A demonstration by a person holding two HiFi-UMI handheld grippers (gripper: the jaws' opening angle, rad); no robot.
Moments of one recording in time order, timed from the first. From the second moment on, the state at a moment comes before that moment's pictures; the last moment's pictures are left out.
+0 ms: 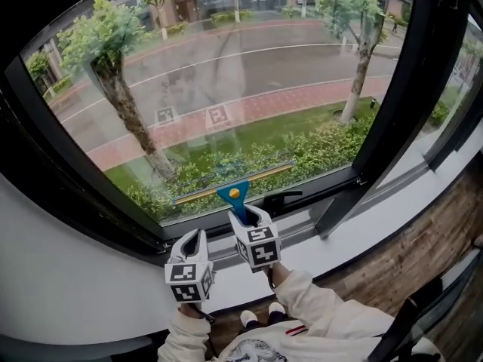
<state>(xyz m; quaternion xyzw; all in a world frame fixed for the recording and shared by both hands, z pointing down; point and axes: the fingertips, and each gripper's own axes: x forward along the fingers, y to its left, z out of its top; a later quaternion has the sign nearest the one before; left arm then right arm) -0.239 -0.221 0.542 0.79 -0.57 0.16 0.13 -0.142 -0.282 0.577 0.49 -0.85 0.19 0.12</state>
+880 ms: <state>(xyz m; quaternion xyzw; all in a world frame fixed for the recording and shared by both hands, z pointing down) -0.233 -0.223 0.589 0.79 -0.57 0.16 0.17 -0.134 -0.274 0.664 0.47 -0.83 0.26 0.17</state>
